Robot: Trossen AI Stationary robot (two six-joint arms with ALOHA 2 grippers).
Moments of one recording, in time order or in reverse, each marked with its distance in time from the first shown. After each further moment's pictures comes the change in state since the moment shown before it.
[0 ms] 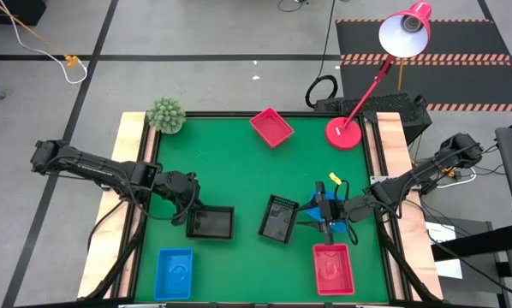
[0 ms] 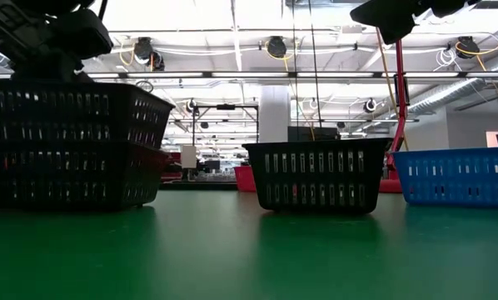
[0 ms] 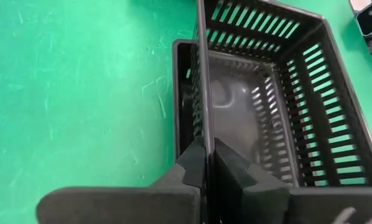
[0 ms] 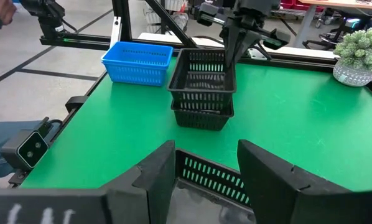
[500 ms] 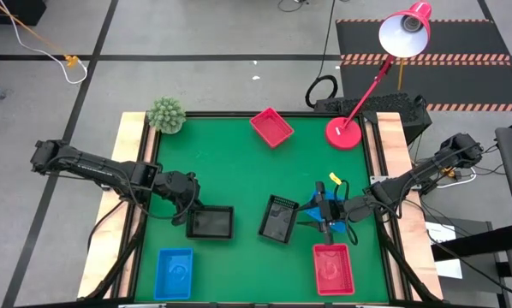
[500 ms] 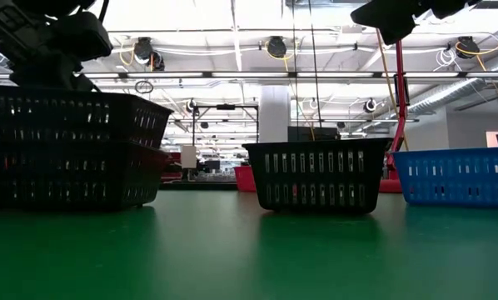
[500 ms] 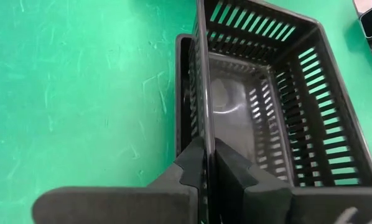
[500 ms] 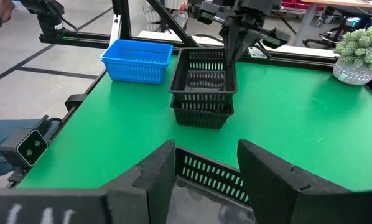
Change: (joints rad) left arm 0.000 0.000 0.000 -0.013 -0.002 -0.029; right arm 0.000 0.000 0.000 -0.006 0.000 0.000
